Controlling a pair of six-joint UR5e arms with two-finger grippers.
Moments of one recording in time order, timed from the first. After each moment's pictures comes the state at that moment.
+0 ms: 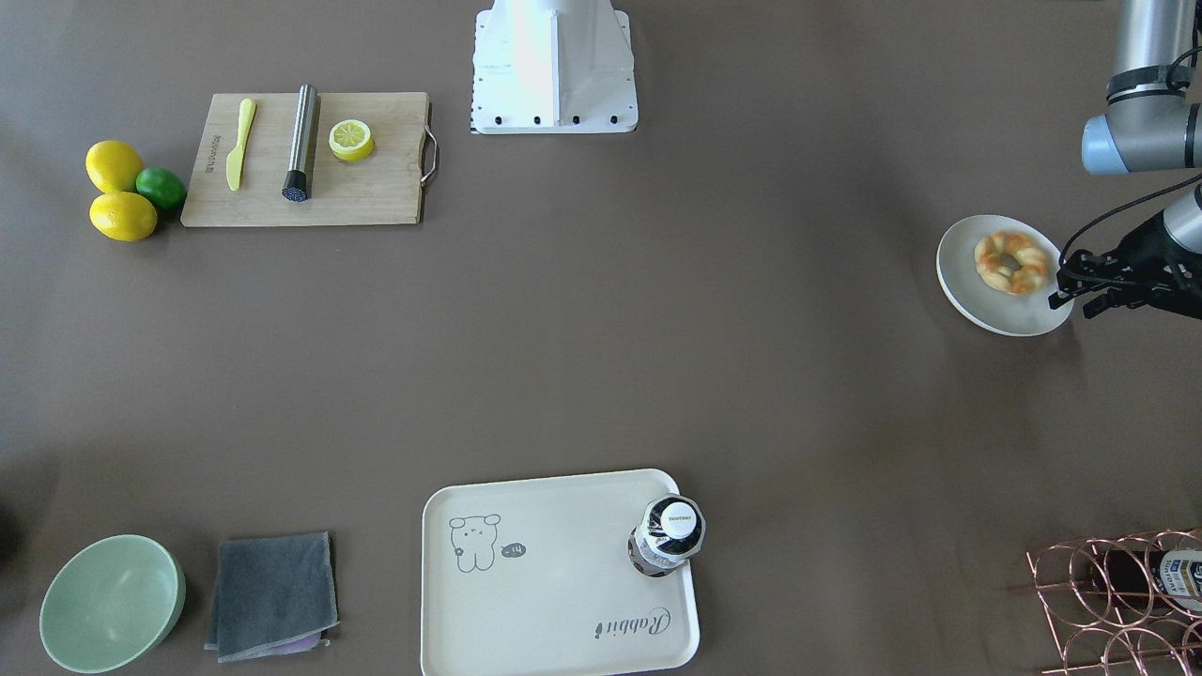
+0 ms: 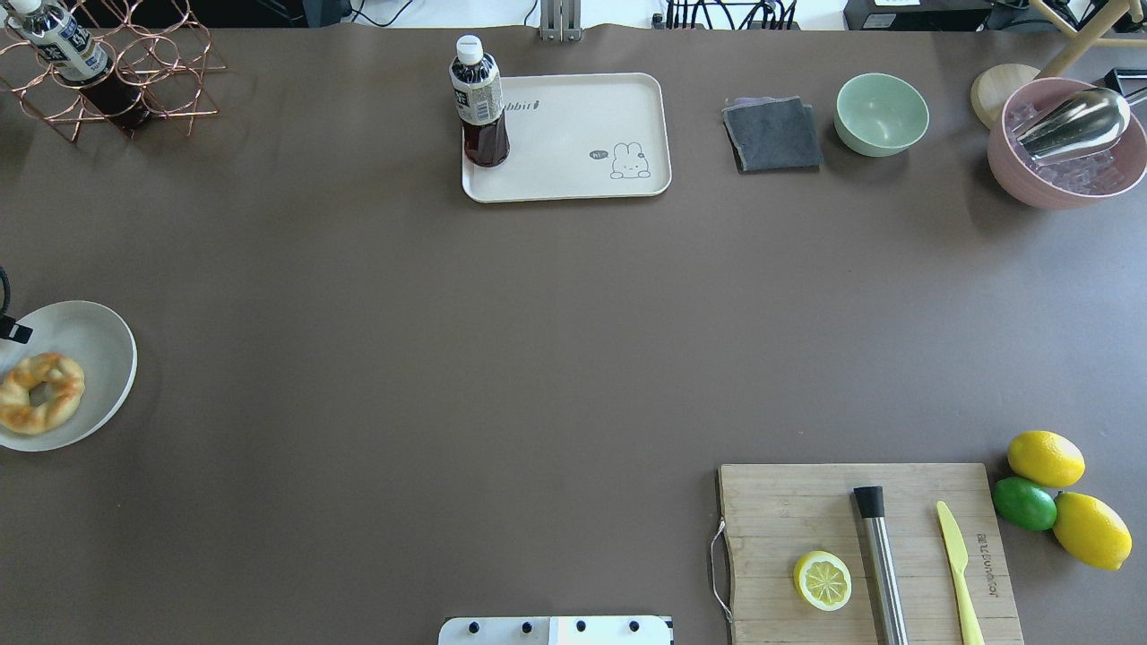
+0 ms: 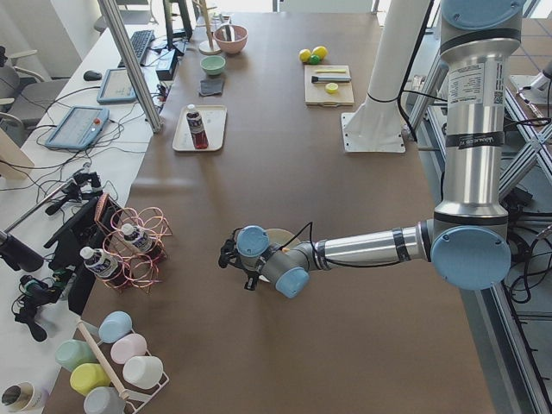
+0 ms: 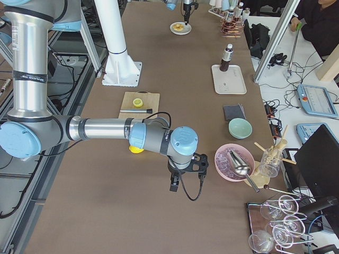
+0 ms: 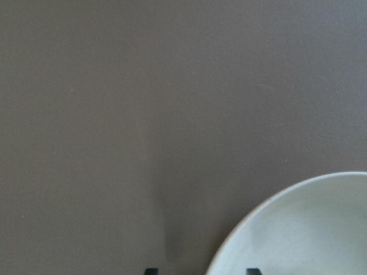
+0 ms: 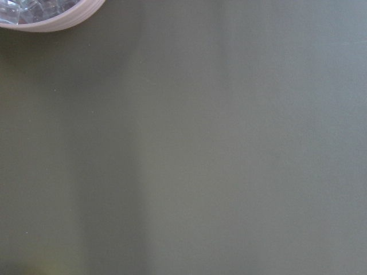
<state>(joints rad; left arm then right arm) -1.16 -1.53 -1.33 -2.42 -2.35 -0.44 1.67 -1.66 1.72 -1.80 2.34 -0.08</state>
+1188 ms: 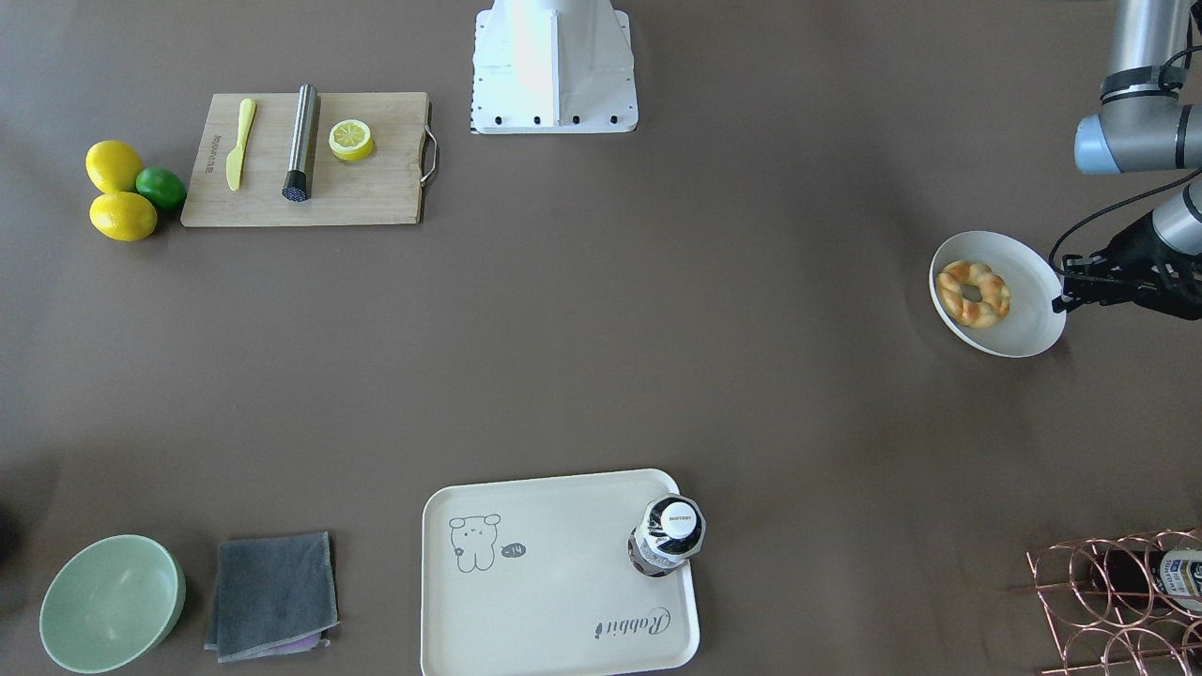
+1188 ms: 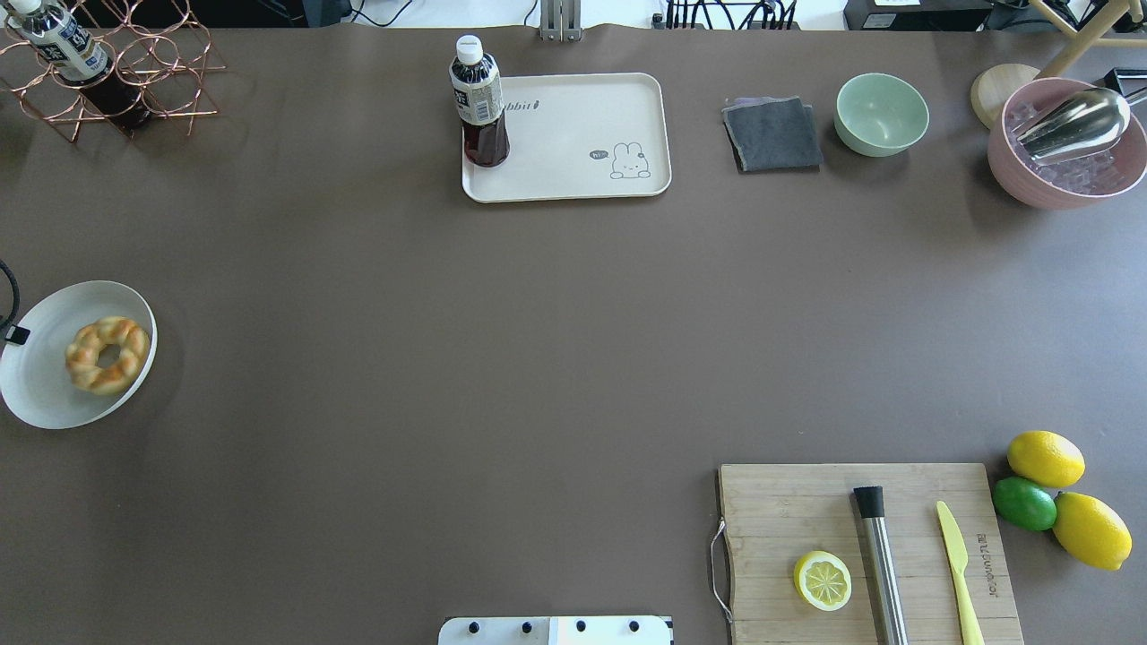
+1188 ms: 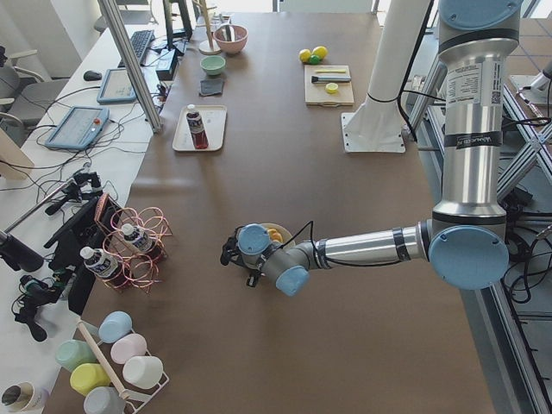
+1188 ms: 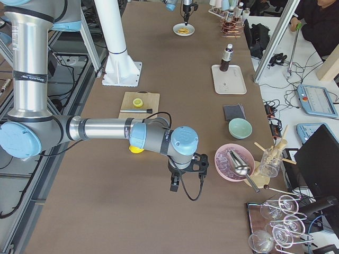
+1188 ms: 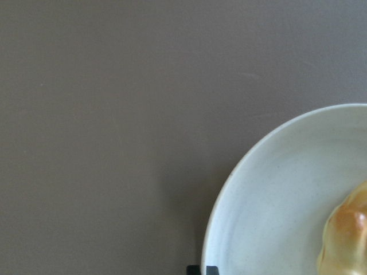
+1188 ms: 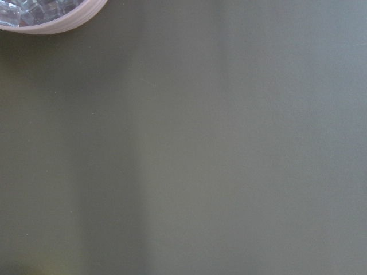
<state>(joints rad) -1.14 -1.53 -1.33 -2.43 -2.35 -0.44 1.67 -1.66 1.72 -1.80 2.34 -0.08</state>
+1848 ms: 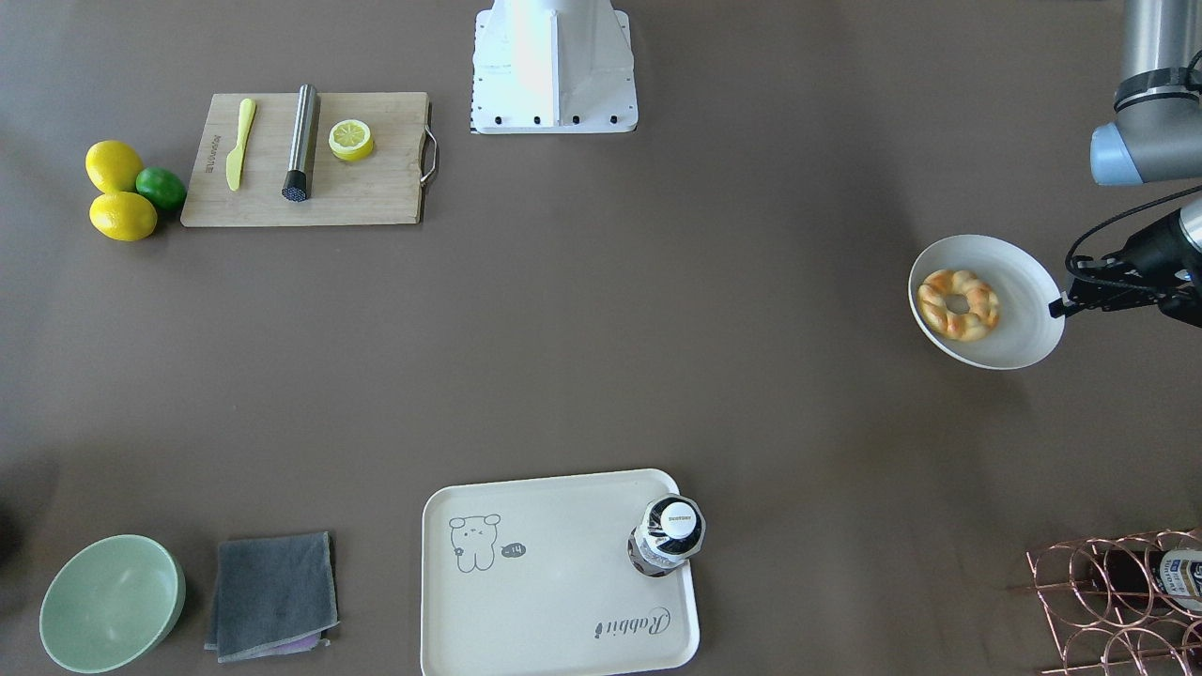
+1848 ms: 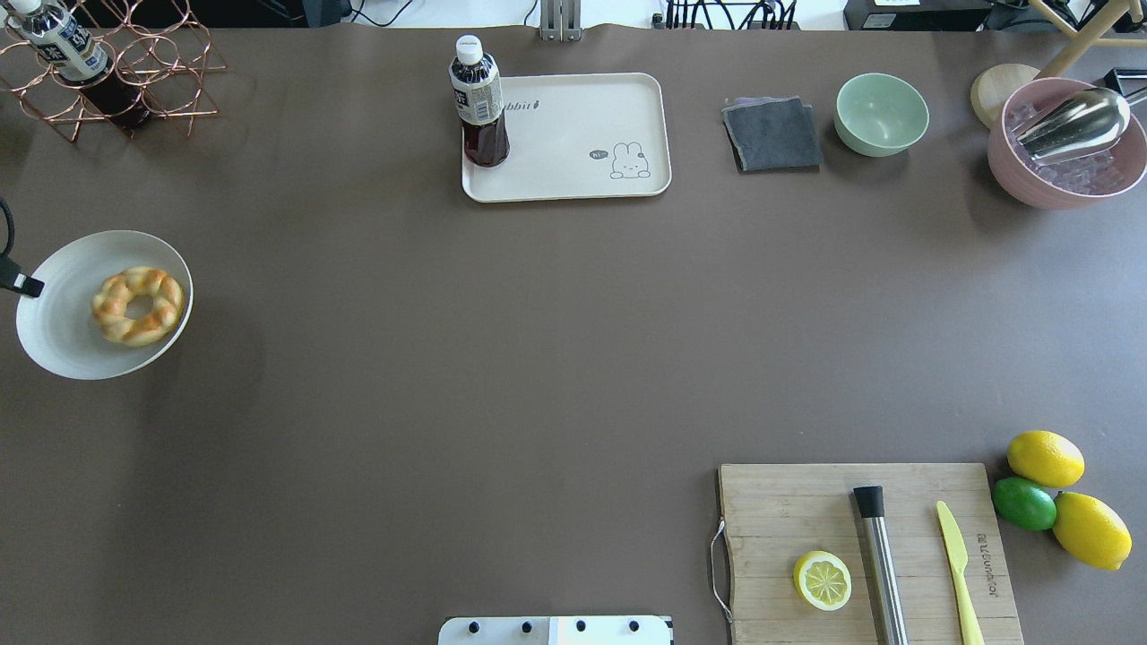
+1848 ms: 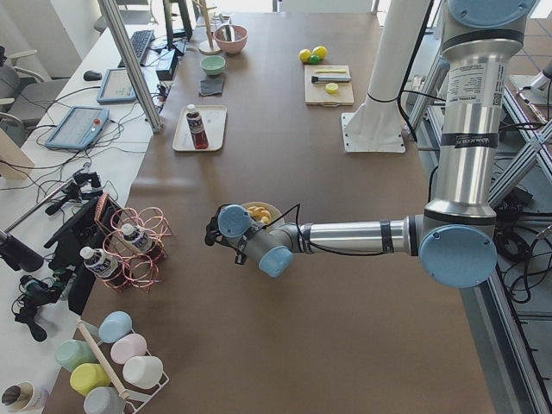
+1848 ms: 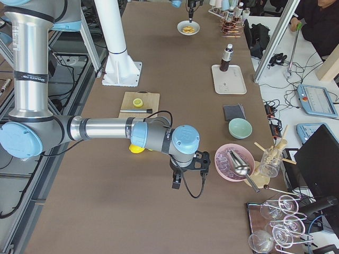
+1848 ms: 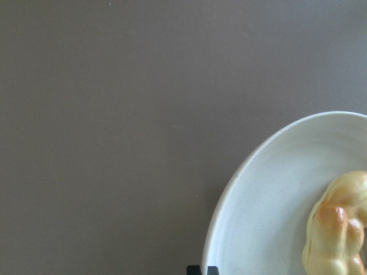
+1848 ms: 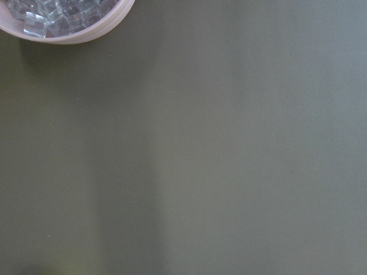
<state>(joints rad) -1.22 -1.60 -1.40 -2.30 -2.52 -0.47 1.67 -1.65 1.72 -1.80 2.38 -0.08</state>
